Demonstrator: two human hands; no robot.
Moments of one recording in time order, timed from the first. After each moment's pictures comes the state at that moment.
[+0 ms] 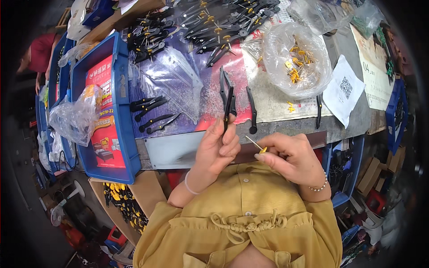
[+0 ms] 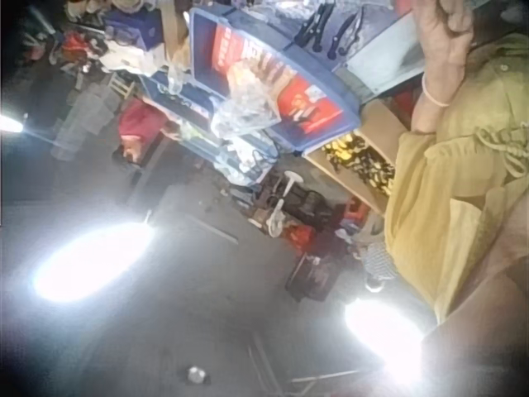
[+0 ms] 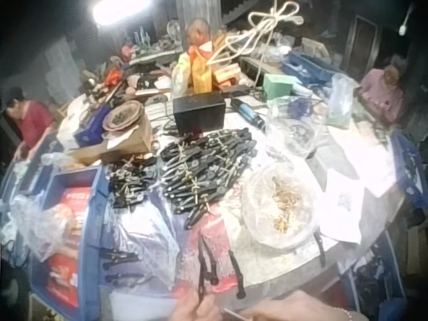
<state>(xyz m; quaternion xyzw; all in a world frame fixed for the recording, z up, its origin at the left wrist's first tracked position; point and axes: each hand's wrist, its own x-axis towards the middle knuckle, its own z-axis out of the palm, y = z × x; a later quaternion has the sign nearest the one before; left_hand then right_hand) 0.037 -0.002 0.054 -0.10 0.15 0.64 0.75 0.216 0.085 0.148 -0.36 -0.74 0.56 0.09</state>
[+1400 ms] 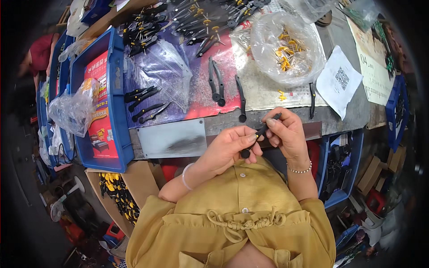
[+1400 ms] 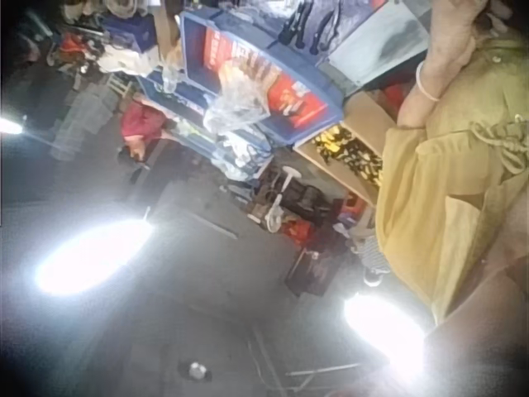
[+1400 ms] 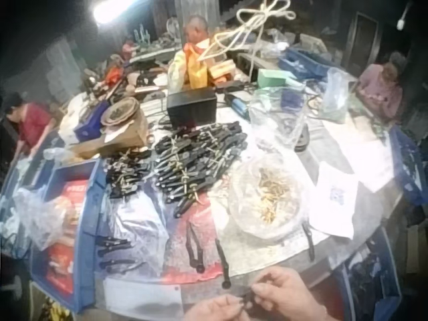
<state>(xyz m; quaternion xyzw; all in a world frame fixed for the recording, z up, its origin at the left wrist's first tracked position) 0.075 -0.006 0.073 0.10 0.34 0.43 0.83 0.252 0.075 0.074 -0.42 -0.34 0.80 0.26</state>
